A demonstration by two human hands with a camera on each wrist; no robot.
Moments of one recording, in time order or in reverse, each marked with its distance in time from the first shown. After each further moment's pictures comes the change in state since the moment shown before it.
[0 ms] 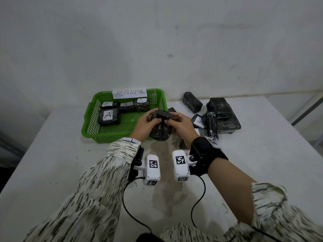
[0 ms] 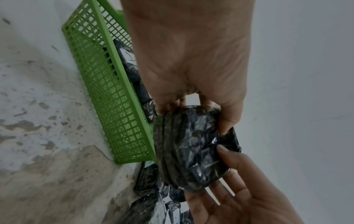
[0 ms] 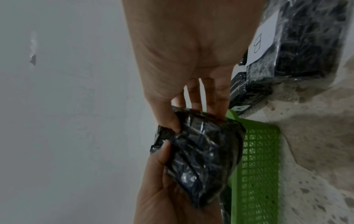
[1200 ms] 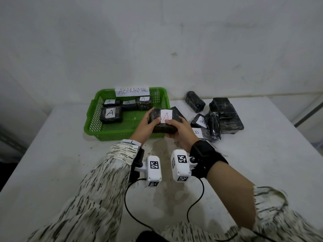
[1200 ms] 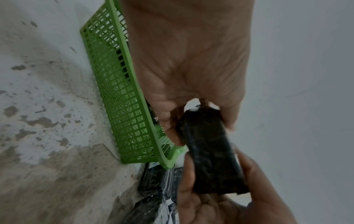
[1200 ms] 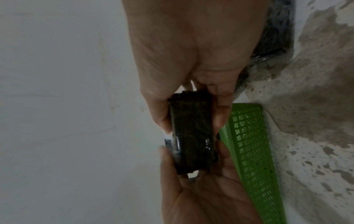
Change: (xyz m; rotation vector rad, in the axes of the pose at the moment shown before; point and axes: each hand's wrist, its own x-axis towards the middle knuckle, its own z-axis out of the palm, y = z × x) left_hand -0.003 -0.013 -0.004 -0.177 -0.016 -0.058; right_hand -0.005 0.010 0.011 0.297 -0.020 0.167
